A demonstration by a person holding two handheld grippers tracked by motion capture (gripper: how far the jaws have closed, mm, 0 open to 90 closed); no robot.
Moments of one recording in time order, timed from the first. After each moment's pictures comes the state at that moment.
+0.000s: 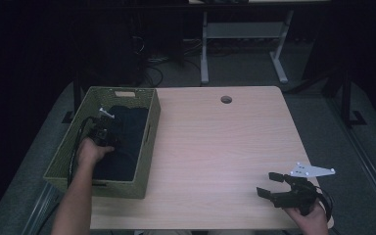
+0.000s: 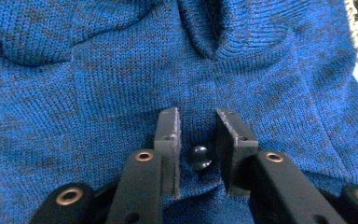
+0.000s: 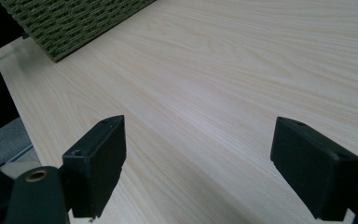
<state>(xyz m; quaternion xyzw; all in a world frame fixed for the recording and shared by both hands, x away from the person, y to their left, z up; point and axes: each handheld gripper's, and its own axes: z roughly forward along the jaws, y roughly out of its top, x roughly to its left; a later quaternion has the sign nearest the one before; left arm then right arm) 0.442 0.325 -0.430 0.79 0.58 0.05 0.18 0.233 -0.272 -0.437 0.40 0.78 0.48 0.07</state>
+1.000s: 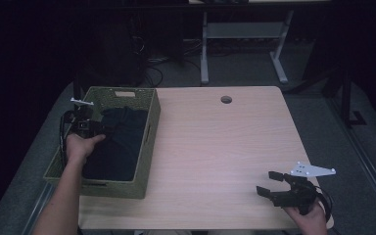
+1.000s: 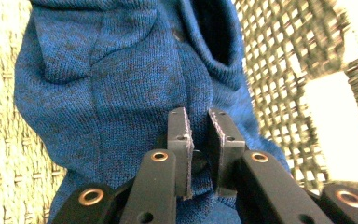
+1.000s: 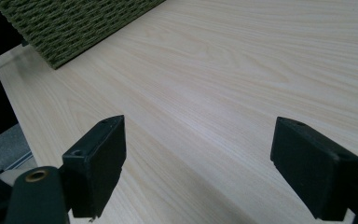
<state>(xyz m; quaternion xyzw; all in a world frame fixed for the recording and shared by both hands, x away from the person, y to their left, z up) 0.422 0.355 -0.375 0.70 0.62 0.02 0.36 0.234 -0.271 -0.436 0.41 0.77 0.49 0.07</state>
